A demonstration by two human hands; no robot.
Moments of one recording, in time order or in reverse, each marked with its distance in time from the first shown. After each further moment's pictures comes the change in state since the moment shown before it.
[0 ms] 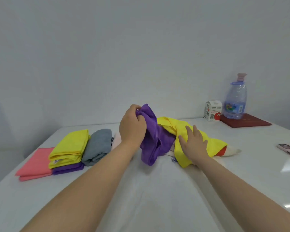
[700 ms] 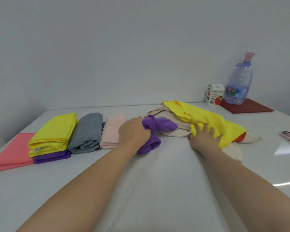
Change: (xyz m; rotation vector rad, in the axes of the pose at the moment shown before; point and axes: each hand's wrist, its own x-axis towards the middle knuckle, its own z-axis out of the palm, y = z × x) left_hand -0.016 -0.060 0.053 0.604 -0.362 0.066; right_hand 0.036 0.074 0.033 -0.328 -0.259 0.221
